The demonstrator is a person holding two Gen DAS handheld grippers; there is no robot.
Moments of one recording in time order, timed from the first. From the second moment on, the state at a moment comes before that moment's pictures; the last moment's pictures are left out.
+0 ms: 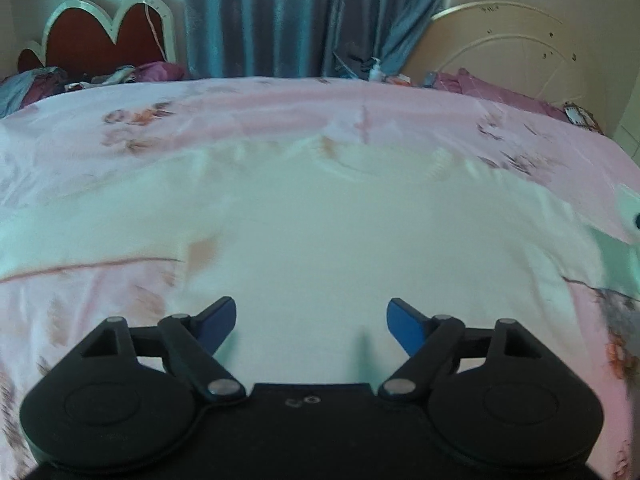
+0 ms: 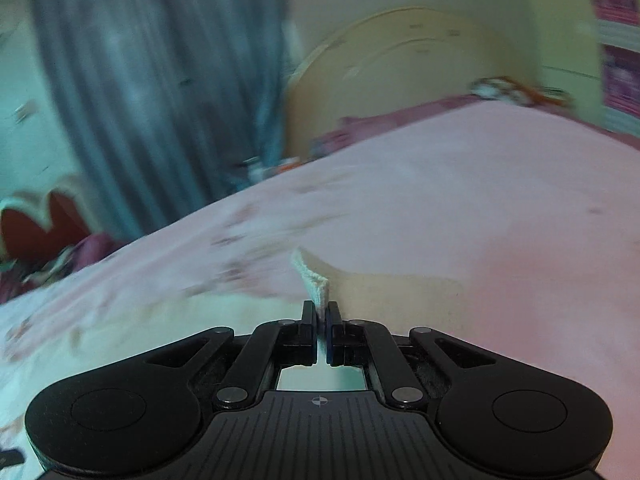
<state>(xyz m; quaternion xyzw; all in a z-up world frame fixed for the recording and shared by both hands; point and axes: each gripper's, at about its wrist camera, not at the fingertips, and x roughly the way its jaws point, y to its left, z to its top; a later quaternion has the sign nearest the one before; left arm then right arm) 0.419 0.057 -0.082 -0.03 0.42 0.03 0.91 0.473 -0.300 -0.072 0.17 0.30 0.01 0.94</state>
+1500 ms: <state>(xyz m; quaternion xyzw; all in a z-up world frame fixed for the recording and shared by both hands) 0.528 0.067 -0.123 -0.17 0.42 -0.14 0.88 0.481 -0.218 -0.136 0.20 0.40 0.03 0.89</state>
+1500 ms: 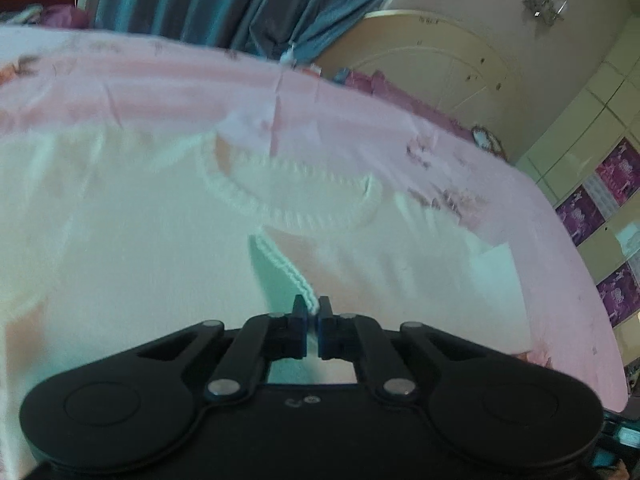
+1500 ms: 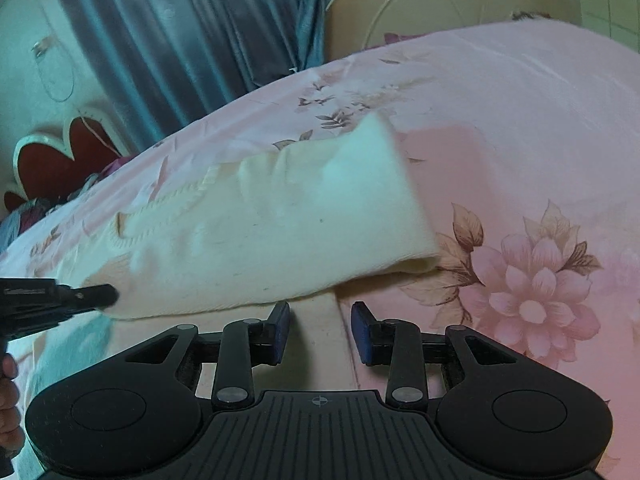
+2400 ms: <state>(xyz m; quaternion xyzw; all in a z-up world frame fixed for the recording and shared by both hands) 0.515 0.165 -0.131 -0.16 0.41 -0.08 0.89 0.486 -0.218 -0.136 0.16 0.40 0.02 0.90</state>
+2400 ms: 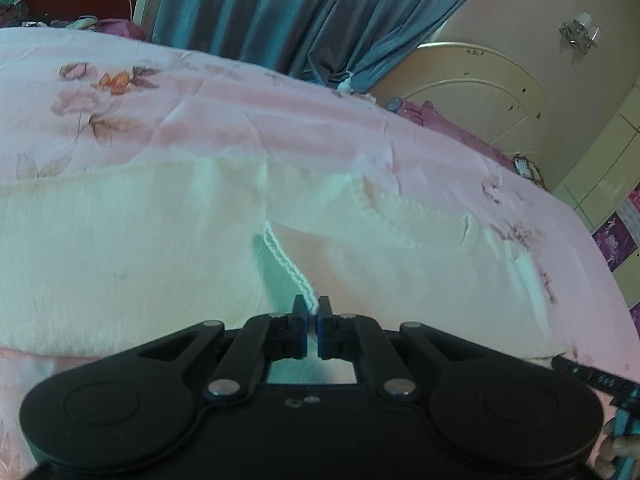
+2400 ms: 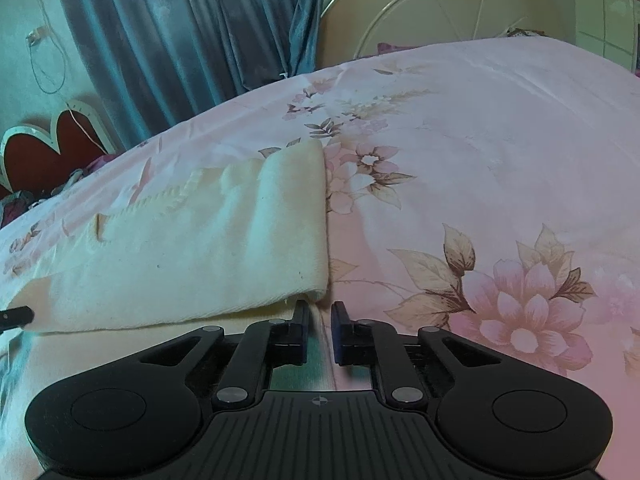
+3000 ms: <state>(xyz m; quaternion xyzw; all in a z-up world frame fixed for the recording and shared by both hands) 0.518 0.173 -0.128 -0.15 0.39 -0.08 0.91 0.506 -0.221 -0.116 0.14 0.37 0.04 0.92</state>
